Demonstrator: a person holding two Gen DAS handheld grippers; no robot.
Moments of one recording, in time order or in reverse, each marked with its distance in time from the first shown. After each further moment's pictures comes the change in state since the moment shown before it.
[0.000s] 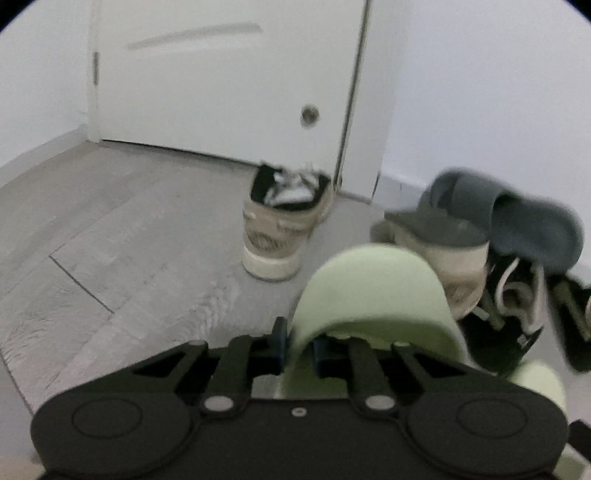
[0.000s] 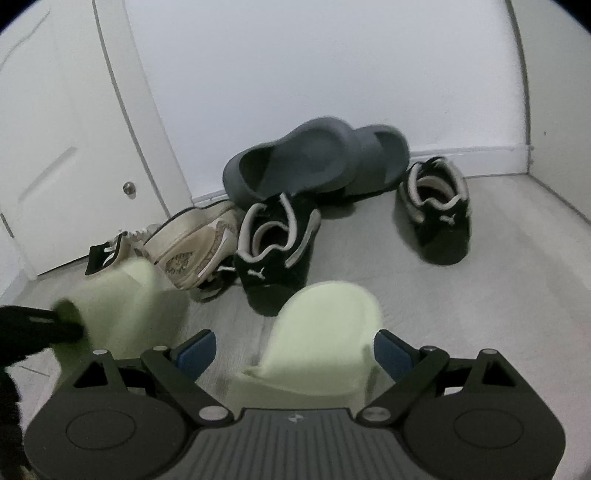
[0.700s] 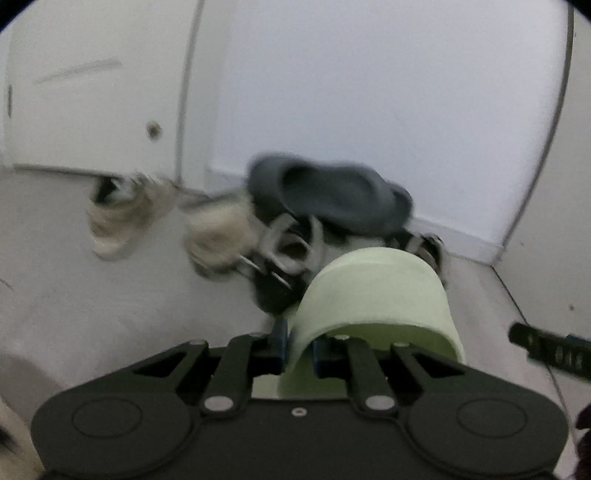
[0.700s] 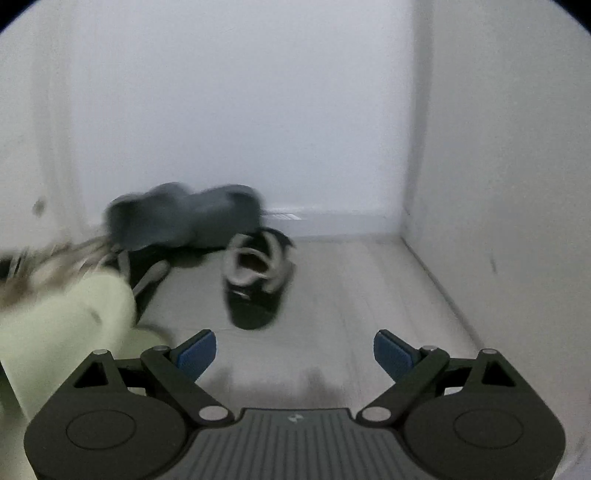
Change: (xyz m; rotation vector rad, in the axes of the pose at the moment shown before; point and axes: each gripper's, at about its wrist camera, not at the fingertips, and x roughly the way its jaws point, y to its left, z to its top) left arm -0.079 -0.183 -0.084 0.140 0.048 -0.271; right arm -0.063 -0.149 0.056 0.079 -0.037 -0.277
